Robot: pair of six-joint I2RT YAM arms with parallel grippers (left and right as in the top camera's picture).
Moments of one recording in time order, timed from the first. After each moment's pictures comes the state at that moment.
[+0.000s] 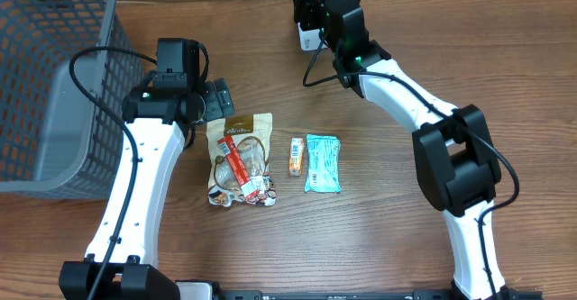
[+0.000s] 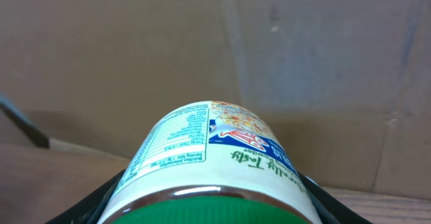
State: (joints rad) left arm -0.05 1.52 1.35 -0.92 -0.18 -0.34; right arm 0.46 2.31 1.82 0.32 0.10 0.28
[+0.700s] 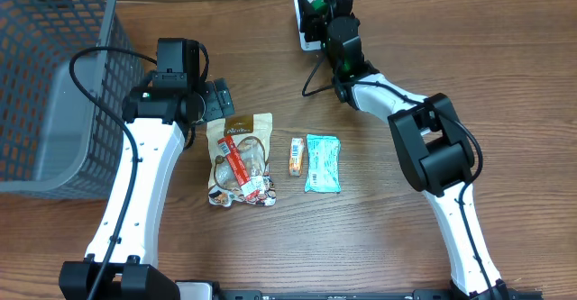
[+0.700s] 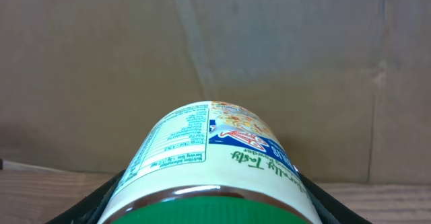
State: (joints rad) left arm -0.05 1.52 1.35 -0.92 -0.18 -0.34; right arm 0.44 2.54 1.82 0.66 0.17 0.30
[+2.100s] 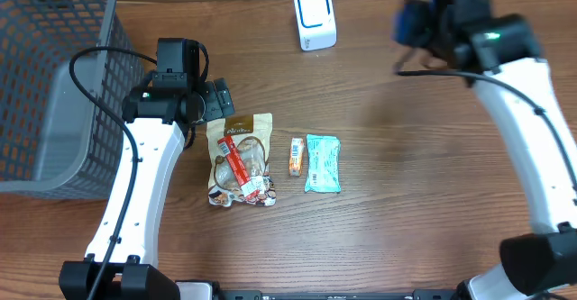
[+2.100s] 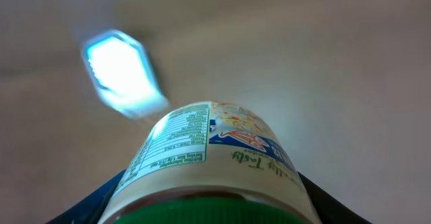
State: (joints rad) left arm -0.05 1.52 1.35 -0.92 -0.18 -0.34; right arm 0.23 1.74 1.87 -1.03 0.13 0.46
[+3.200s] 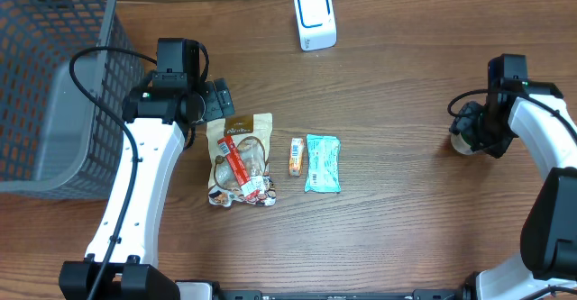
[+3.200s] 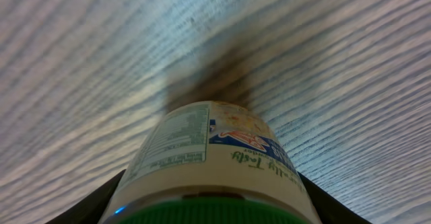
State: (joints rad) left arm -0.05 1.52 1.35 -0.92 -0.18 -0.34; right arm -0.12 1.77 1.19 -0.86 0.01 0.46
